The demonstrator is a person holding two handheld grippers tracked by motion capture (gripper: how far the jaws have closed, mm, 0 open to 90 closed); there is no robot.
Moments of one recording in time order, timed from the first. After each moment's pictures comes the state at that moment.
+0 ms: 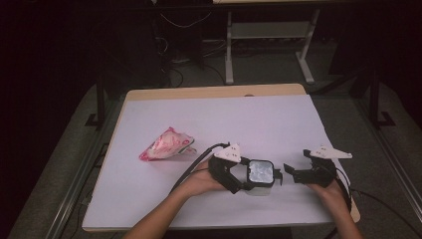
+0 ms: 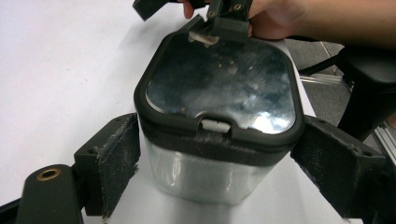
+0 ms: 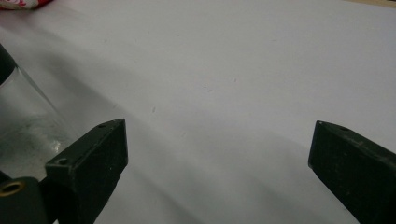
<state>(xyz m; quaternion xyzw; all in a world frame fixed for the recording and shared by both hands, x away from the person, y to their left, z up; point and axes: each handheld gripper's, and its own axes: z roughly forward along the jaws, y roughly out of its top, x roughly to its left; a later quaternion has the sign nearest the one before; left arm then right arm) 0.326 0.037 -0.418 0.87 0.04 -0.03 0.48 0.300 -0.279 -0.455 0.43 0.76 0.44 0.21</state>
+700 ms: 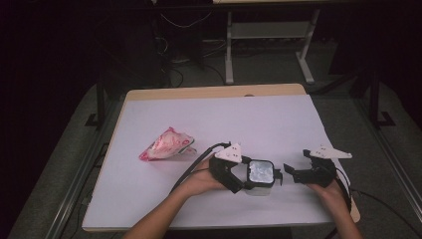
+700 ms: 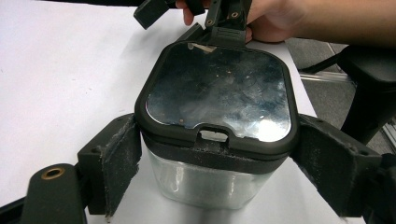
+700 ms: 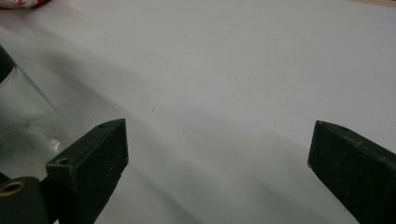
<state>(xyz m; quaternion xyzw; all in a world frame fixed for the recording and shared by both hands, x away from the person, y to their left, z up) 0.324 0.036 -0.414 0.87 0.03 -0.02 0.49 0.301 -0.279 -0.455 0.43 0.76 0.44 0.21</state>
